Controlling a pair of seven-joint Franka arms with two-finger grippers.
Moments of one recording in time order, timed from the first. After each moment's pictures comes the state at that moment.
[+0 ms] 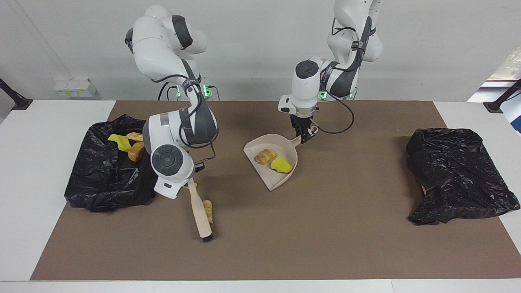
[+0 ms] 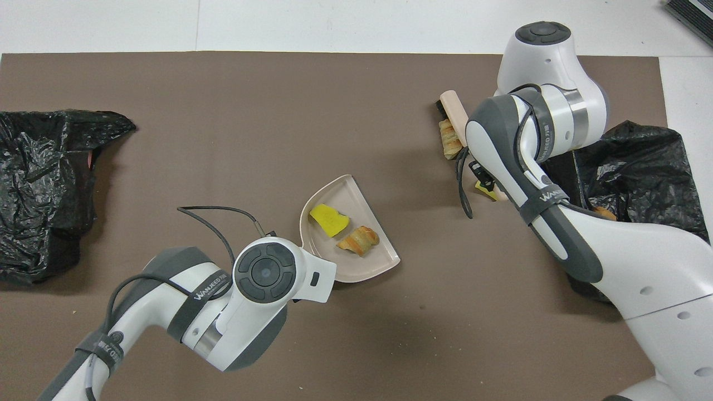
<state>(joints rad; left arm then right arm) -0.63 0.03 -0.02 -2.23 0.10 2.23 0.42 0.03 0.68 0.24 -1.22 -0.10 1.41 -0.05</state>
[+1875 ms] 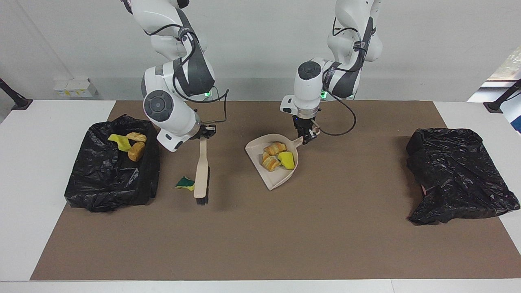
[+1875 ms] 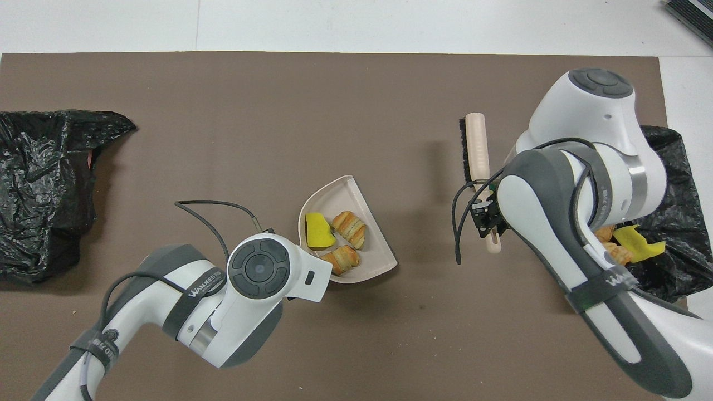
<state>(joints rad) -0.62 0.03 -0.02 -2.23 0.10 2.23 0.49 -0.02 0.27 0.23 -1.73 0.05 1.60 0.17</state>
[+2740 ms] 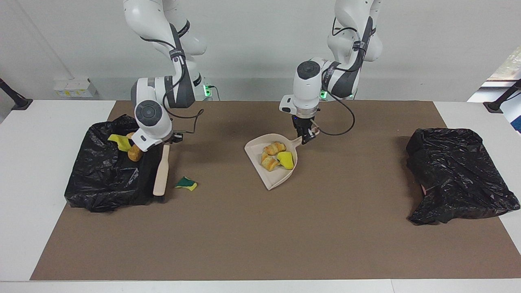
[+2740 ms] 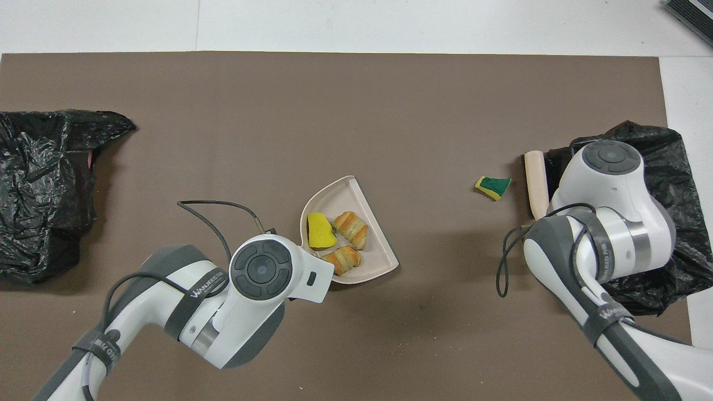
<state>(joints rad) -0.62 0.03 -0.02 -2.23 0.10 2.23 0.49 -0.15 0.17 0.24 -2.09 -0.19 1.80 0.17</state>
